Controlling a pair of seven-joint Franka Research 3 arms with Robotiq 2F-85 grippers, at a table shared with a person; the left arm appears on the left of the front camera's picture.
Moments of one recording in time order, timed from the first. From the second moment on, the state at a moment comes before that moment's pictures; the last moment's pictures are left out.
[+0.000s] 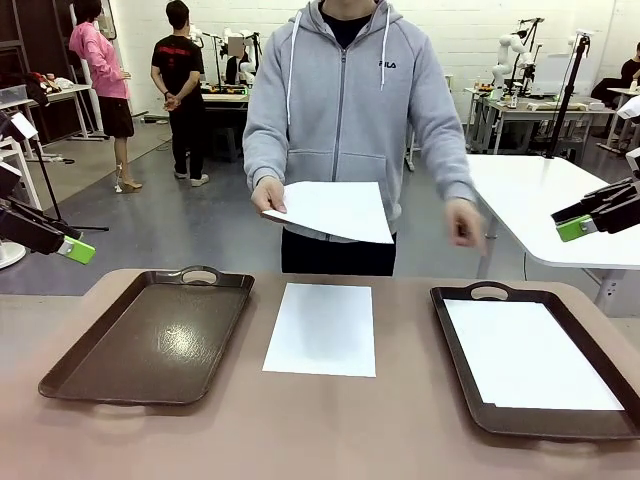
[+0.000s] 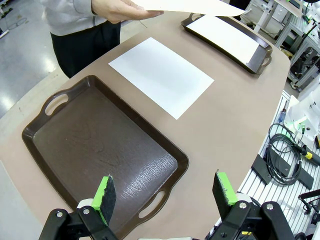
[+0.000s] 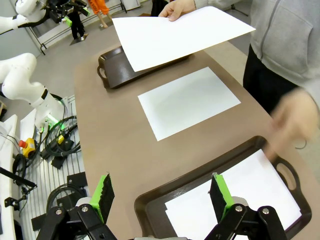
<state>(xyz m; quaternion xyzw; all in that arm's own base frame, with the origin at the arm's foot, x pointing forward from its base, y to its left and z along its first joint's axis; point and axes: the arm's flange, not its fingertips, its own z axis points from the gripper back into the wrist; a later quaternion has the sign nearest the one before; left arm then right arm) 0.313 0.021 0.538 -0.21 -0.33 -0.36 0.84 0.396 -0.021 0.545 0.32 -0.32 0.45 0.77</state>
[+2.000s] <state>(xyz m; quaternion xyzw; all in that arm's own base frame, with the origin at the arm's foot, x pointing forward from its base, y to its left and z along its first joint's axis) 0.313 0.021 0.538 -0.21 -0.33 -0.36 0.84 0.396 -0.021 0.545 0.32 -0.32 0.45 0.77</state>
